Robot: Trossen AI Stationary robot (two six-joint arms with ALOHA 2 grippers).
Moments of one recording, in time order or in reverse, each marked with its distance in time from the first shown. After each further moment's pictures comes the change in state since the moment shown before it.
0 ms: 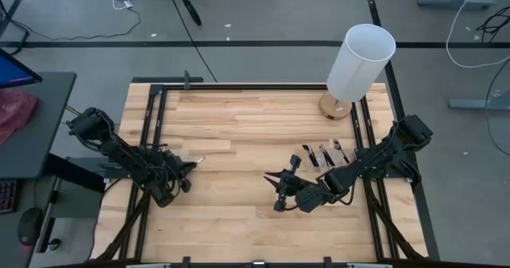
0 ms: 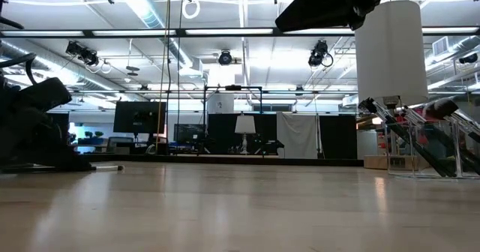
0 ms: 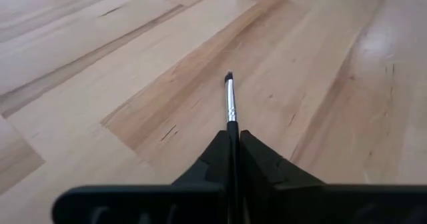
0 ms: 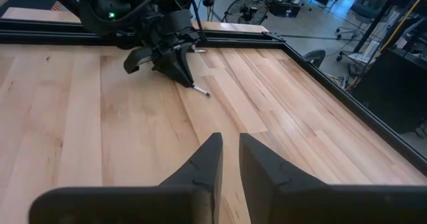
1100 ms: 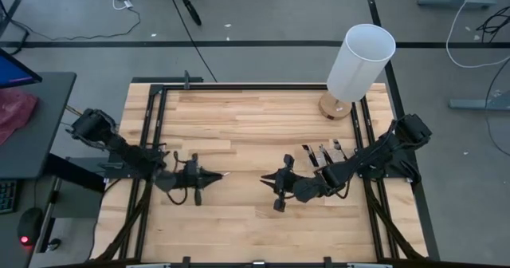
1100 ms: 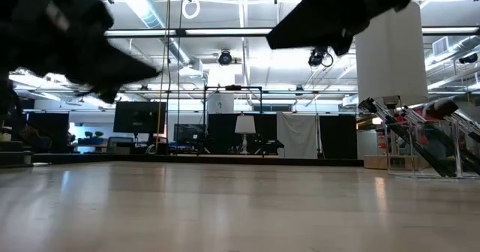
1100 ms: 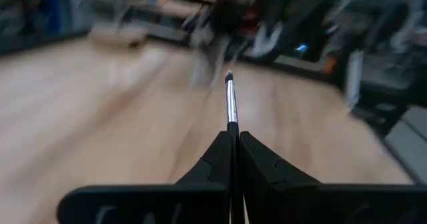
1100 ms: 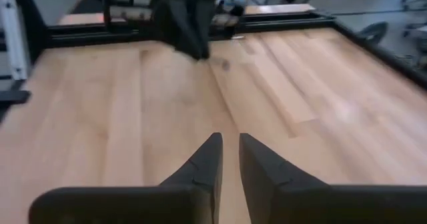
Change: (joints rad) left arm 0.300 0.001 0.060 1.142 0.244 1.096; right arm -0.071 0.000 -0.076 0.133 -0.245 0.052
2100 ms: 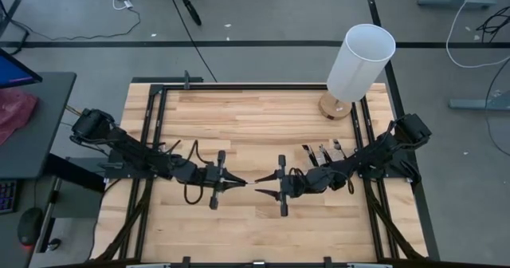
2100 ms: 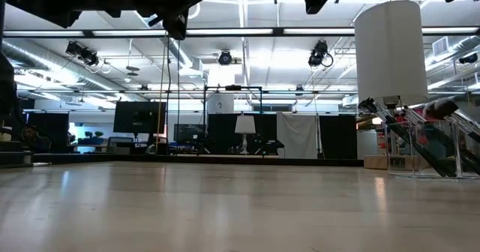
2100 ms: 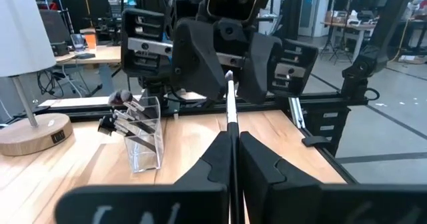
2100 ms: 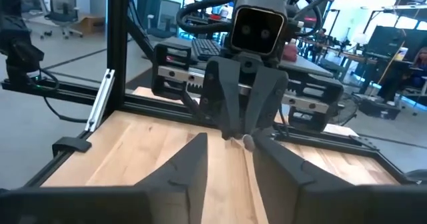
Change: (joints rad) left arm 0.193 -0.001 0.367 -0.204 0.438 0.339; right arm -0.018 0.000 -0.086 0.525 -0.224 -0.462
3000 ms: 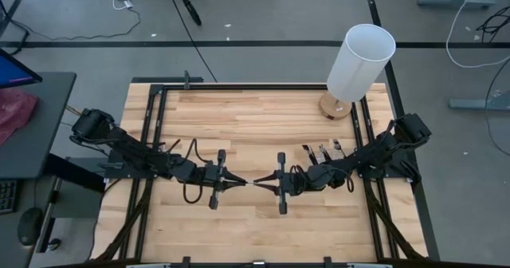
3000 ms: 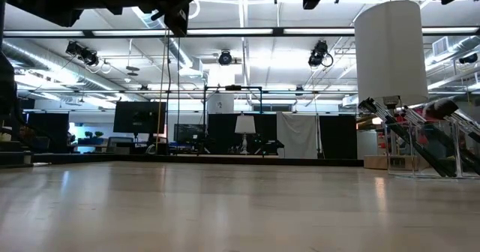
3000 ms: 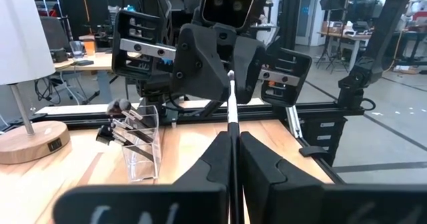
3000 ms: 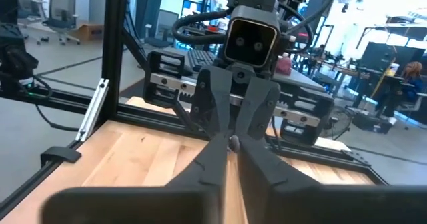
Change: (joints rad) left arm 0.014 -0.001 0.000 0.034 0.005 -0.006; right arm -0.016 0.000 0.000 0.052 -0.020 -0.051
